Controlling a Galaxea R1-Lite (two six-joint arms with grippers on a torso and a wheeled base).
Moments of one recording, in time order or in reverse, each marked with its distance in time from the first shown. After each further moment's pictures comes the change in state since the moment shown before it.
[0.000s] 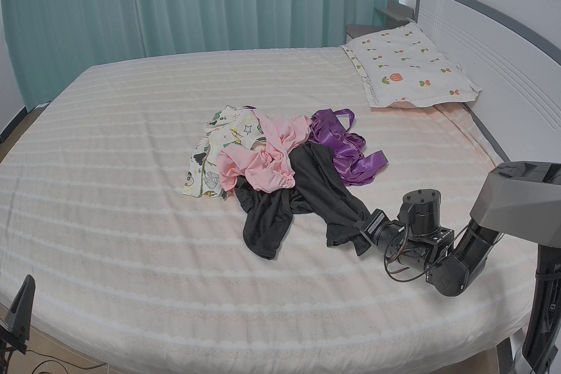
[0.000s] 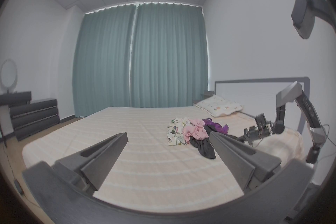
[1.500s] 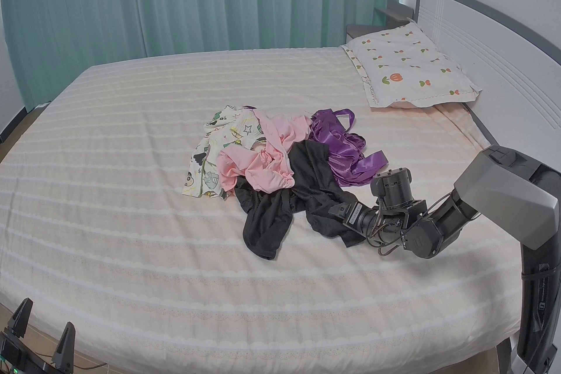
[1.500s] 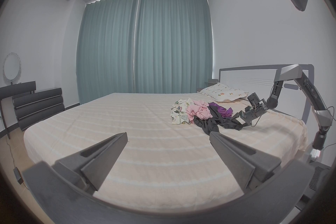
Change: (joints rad) left arm 0.001 -0.222 0.285 0.020 0.051 -0.028; right arm -0.025 0.100 -0.406 0.501 -0.009 -0.239
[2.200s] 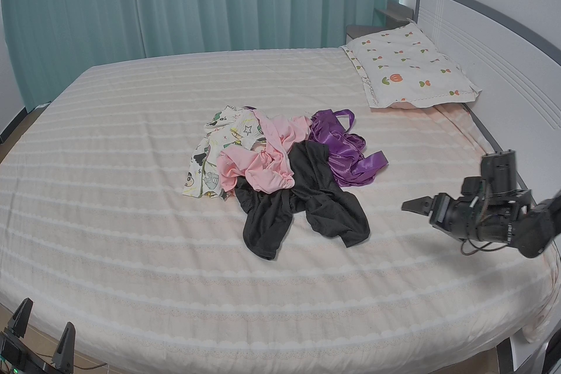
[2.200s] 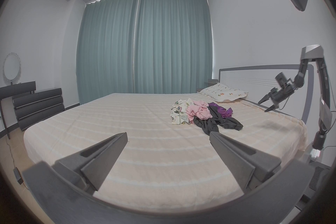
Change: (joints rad) left arm 0.000 0.000 0.000 0.000 0.000 0.000; right arm -0.192 -0.582 0.479 0.069 0.169 -0.188
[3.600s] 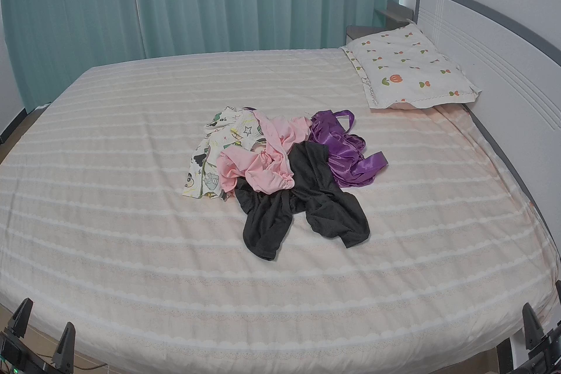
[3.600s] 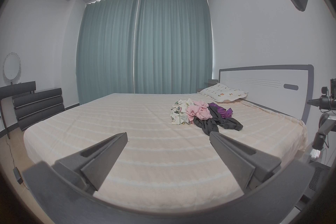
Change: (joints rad) left arm 0.000 0.000 0.000 0.000 0.000 -0.001; right arm -0.251 -1.737 0.596 0.556 -0.104 -0.605
